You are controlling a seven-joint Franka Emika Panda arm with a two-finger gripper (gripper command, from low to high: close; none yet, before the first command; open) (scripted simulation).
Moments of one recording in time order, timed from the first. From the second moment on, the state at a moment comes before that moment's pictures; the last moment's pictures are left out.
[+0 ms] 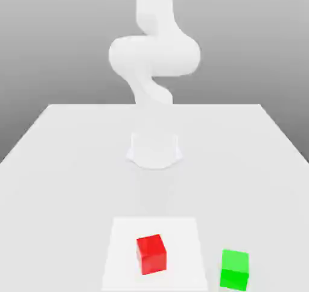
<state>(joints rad) 0.02 -0.71 -0.02 -2.33 0.01 2.34 0.77</state>
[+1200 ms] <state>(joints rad) 0.05 0.29 -0.06 -2.59 0.06 2.88 0.45</state>
